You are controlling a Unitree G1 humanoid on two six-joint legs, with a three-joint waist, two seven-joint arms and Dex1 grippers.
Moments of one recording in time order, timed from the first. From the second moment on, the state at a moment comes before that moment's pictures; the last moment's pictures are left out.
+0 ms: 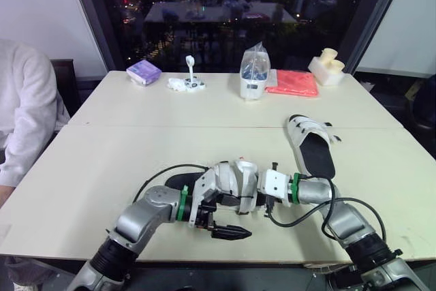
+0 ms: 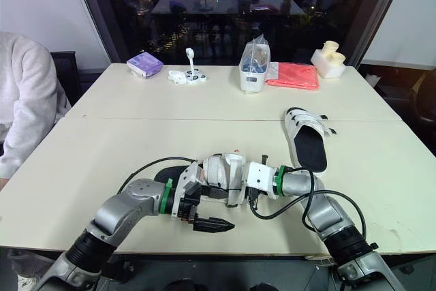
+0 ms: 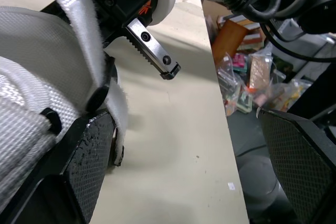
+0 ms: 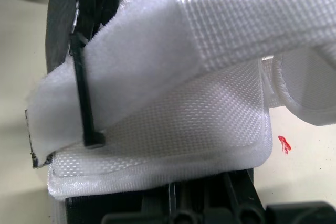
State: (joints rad) left arm -0.39 0.38 -0.34 -0.12 -0.40 0.58 -1.09; right arm -0.38 -0.58 0.29 0.12 -0.10 -0.14 0.89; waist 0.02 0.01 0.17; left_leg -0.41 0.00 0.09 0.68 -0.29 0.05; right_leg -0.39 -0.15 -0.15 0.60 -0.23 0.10
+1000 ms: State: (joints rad) left arm -0.44 0.47 -0.28 -0.19 -0.69 0.93 -1.16; right arm -0.36 -0.58 0.29 0.09 -0.10 -0.14 0.88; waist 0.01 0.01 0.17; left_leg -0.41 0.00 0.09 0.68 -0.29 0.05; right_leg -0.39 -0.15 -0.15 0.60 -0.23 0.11
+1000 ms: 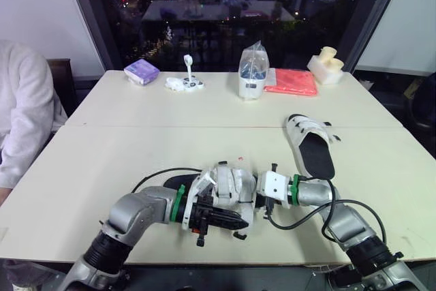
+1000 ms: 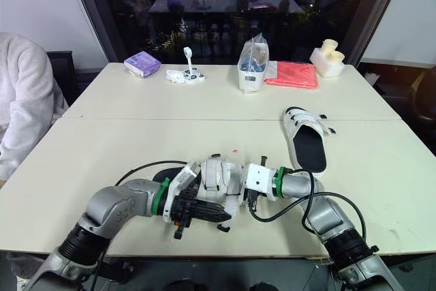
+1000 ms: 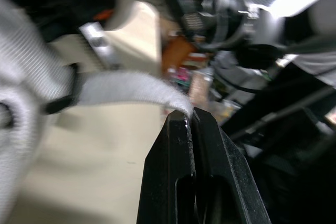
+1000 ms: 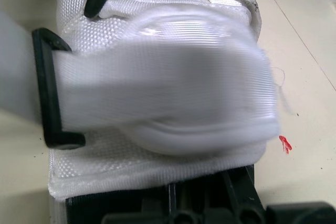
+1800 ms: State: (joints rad) left arm -0.71 0.47 -0.24 0.15 -0.79 1.09 -1.33; right arm -0.40 -0.57 0.32 0.12 -0.10 -0.15 0.89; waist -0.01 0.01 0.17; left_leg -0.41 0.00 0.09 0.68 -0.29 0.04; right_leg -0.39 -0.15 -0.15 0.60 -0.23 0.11
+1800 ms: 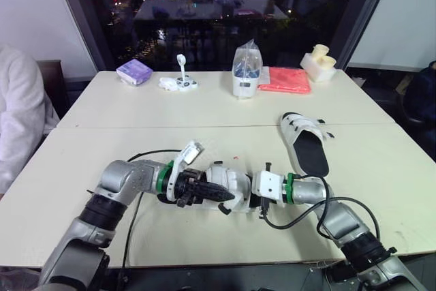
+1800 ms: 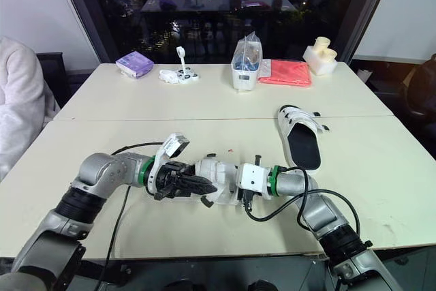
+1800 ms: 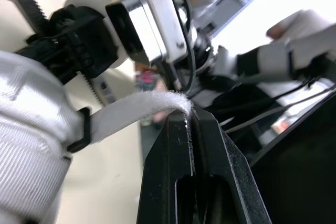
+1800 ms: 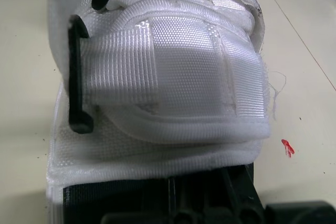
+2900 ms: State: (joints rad) left arm -0.67 0.21 0.06 0.25 -0.80 1.22 -0.79; right arm -0.39 -0.57 0.32 0.12 -0.10 -0.15 0.88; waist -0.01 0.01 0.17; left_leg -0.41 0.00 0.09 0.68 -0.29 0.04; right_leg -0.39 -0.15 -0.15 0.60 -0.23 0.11
